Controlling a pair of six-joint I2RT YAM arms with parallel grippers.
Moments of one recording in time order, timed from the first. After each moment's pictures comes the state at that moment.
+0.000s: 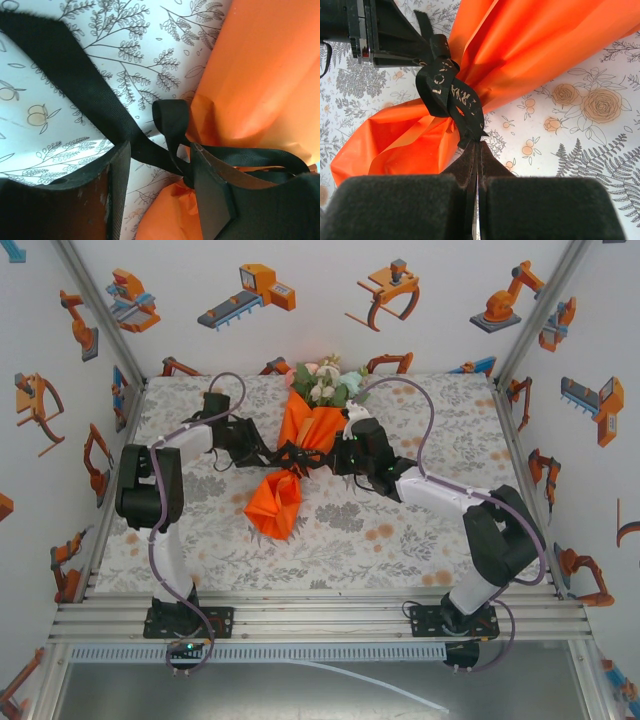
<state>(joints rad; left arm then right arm) -0.20 2.01 1.36 -0.37 0.41 -0.55 0.64 1.63 1.01 0.13 -0.09 0.42</state>
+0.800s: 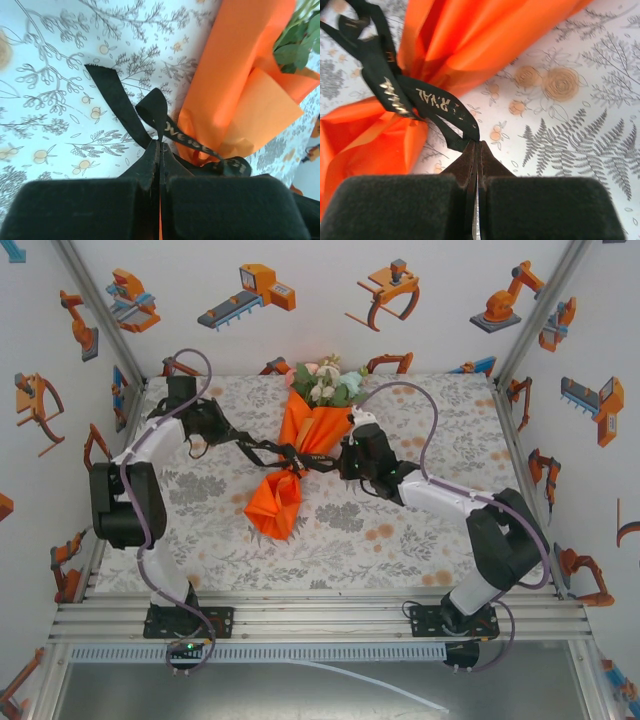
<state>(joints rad) -0.09 1.82 1.39 -0.41 0.35 -0.53 0.64 1.60 0.97 0.05 0.05 0.40</state>
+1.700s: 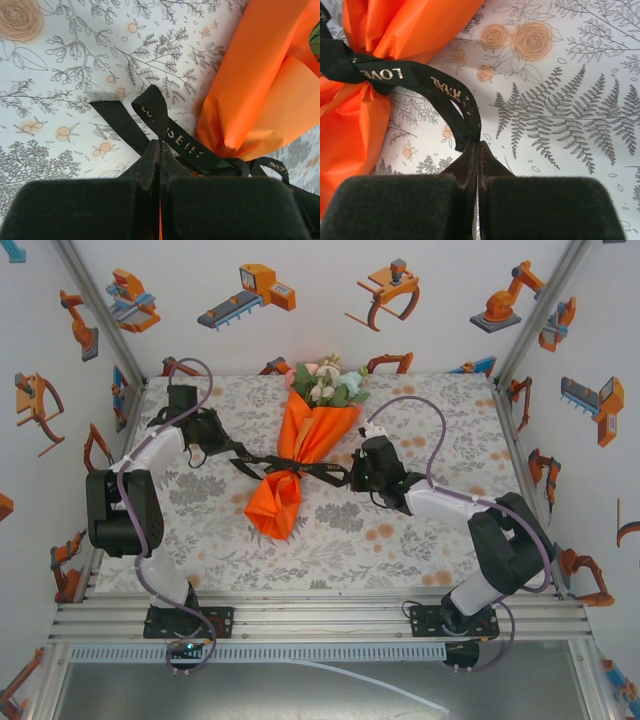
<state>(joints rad) -0.08 1.77 1.29 -0.41 0.28 -0.51 0.60 1.57 0.84 0.08 0.05 0.43</state>
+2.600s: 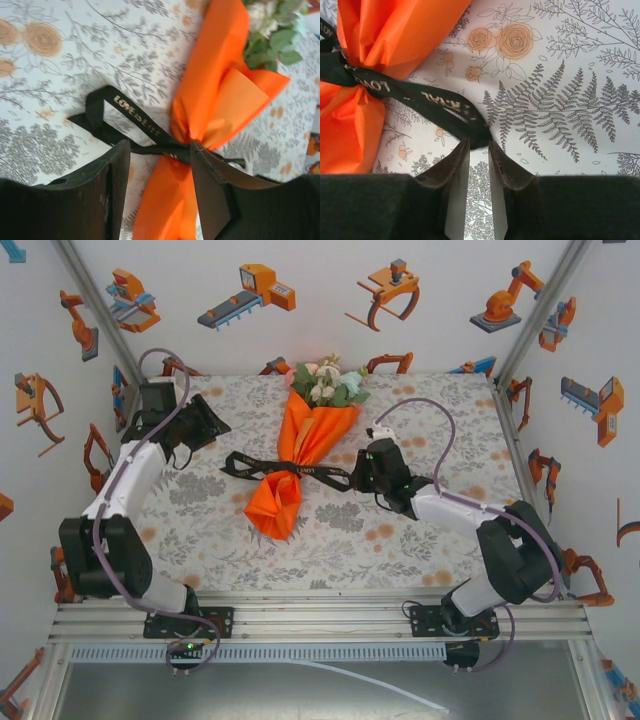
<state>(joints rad) -0.08 1.47 1.20 -0.40 0.26 -0.54 0.59 1.50 0.80 0.09 0.09 0.45</state>
